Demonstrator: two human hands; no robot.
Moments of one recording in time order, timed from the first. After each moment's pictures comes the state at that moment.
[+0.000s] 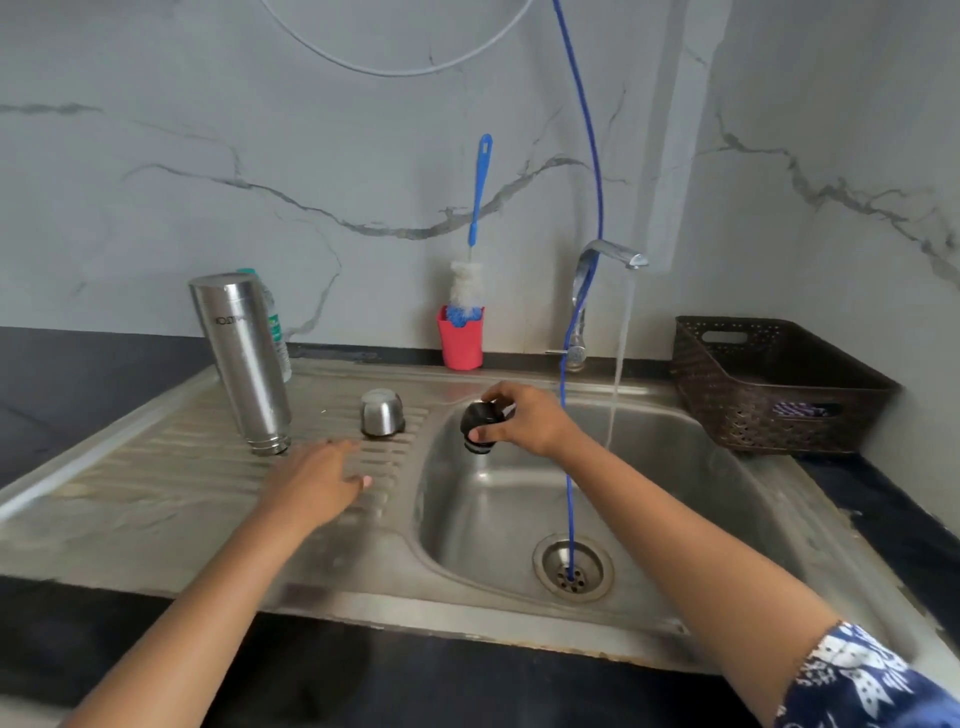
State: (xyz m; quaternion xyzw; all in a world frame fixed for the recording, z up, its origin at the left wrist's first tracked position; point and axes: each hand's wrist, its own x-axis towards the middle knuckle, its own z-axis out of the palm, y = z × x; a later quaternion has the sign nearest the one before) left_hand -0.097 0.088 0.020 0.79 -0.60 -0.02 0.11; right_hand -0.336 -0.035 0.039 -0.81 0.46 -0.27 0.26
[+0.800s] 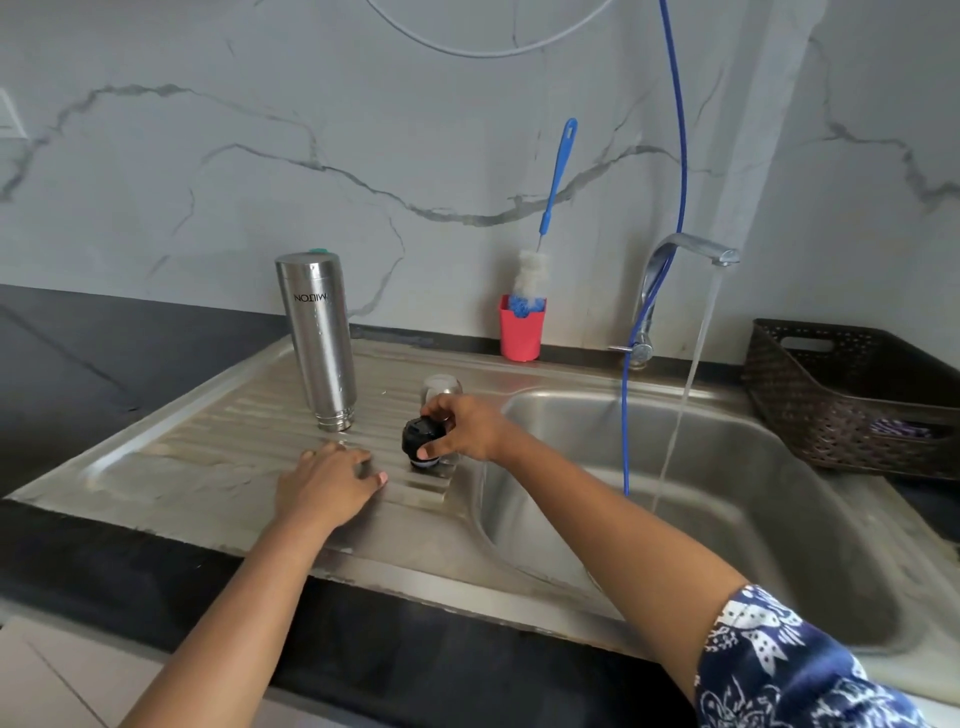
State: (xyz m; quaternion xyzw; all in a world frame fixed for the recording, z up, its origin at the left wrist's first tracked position) left_hand -0.056 0.115 -0.002 0.85 -0.52 -0.04 0.10; right_hand -0.210 -0.011 0.023 -0.86 0.35 -0.17 0.31
